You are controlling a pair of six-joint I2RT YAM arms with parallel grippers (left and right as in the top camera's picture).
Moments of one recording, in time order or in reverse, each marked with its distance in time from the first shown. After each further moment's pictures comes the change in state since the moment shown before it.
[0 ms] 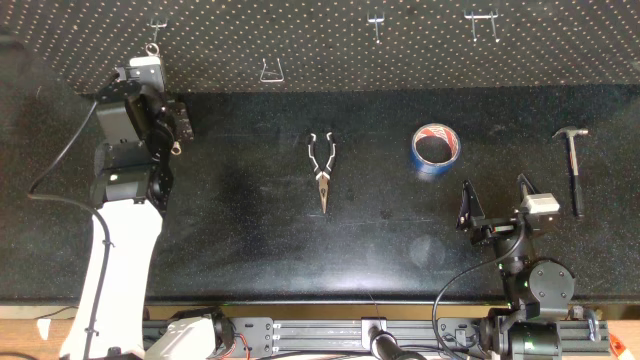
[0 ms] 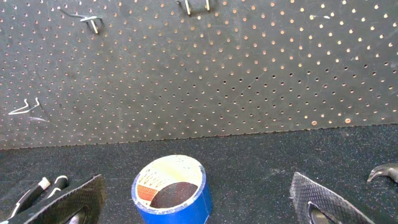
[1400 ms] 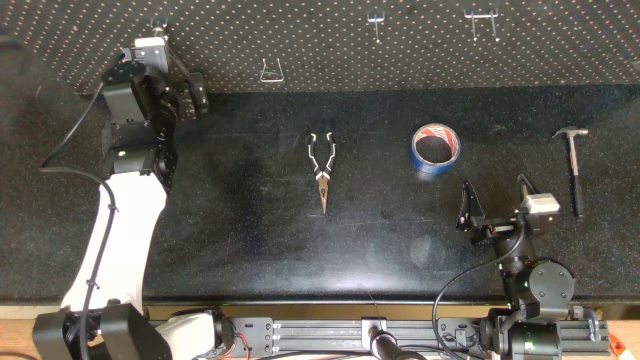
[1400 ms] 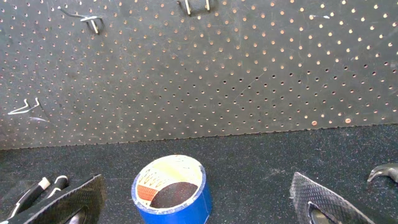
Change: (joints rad) left arm -0.004 0.146 0.046 0.150 0.018 0.007; right arm 0.000 0.000 0.000 0.000 0.000 0.000
